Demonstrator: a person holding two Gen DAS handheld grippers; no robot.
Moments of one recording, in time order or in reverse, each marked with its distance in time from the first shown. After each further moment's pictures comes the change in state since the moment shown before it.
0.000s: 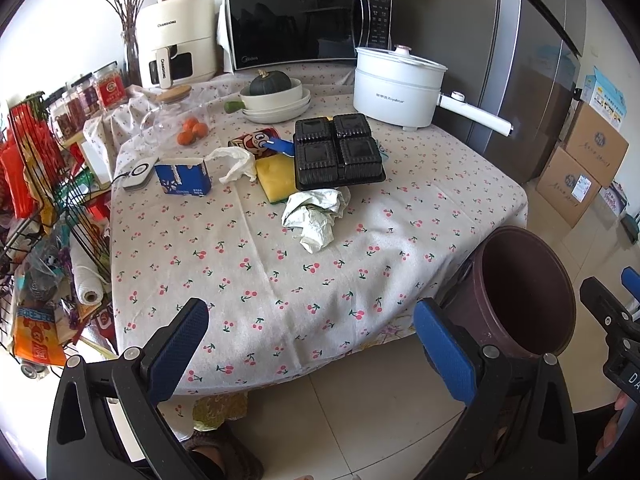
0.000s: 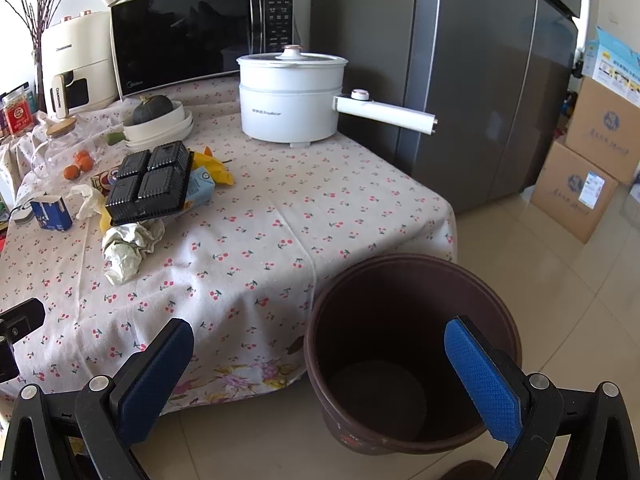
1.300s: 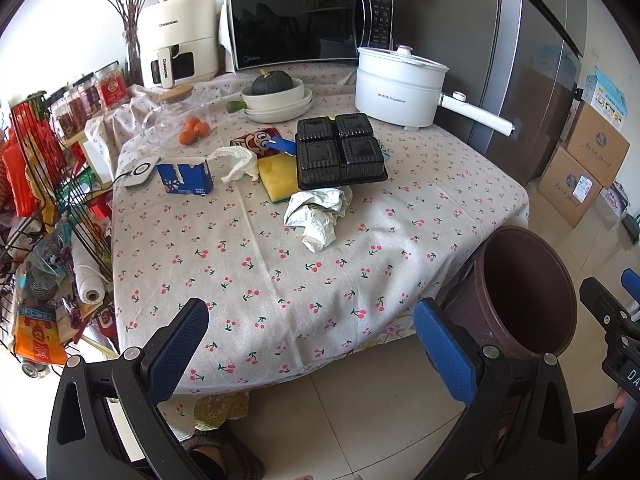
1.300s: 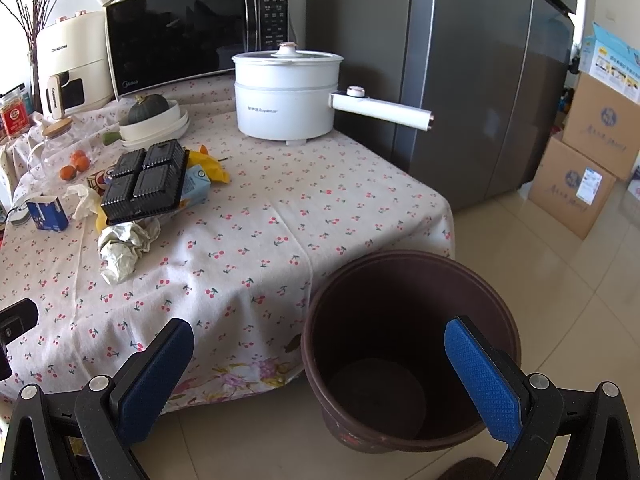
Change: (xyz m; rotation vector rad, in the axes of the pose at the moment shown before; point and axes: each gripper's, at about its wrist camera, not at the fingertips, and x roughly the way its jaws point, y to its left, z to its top) left arm -0.001 0.004 -0.001 -0.002 -0.001 0.002; right arm 0.002 -0.003 0.001 0.008 0.006 -0.003
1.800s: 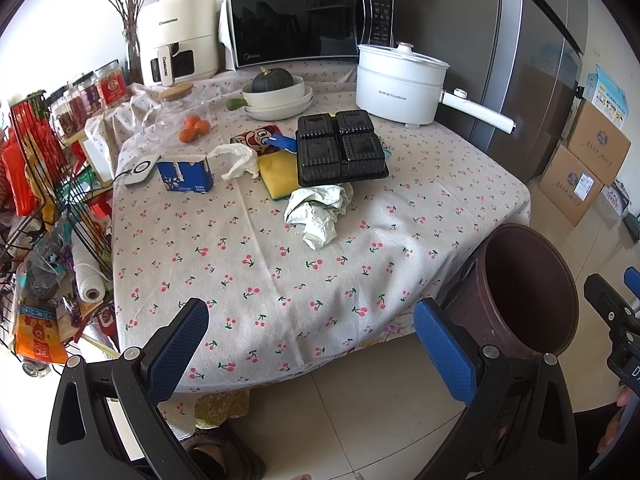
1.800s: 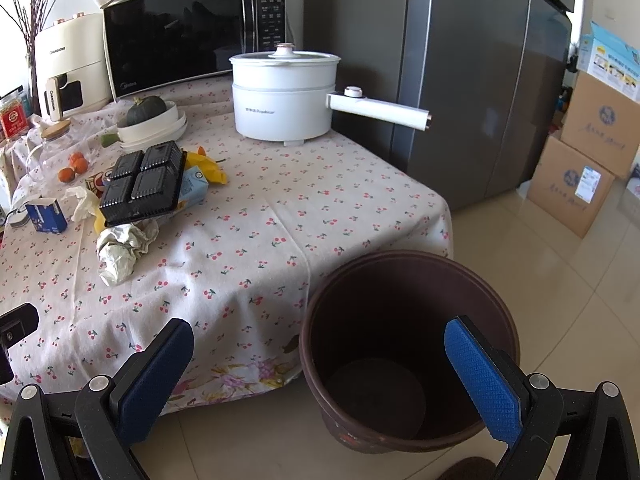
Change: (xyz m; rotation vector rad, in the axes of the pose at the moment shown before) left arm 0.001 0.001 -0.001 0.001 0.005 0.001; right arm -0.001 -0.002 0.000 0.006 -0.002 -0.003
